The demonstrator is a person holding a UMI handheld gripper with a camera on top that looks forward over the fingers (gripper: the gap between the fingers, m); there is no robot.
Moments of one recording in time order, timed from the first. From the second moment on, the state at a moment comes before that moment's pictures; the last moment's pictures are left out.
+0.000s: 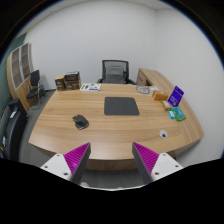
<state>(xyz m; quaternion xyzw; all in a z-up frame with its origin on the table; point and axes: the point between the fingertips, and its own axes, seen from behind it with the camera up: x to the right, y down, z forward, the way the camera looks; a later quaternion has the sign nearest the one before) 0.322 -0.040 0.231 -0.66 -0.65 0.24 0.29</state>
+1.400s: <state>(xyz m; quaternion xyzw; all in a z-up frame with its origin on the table) 0.072 -0.211 -0.001 -0.60 -0.70 0.27 0.28</state>
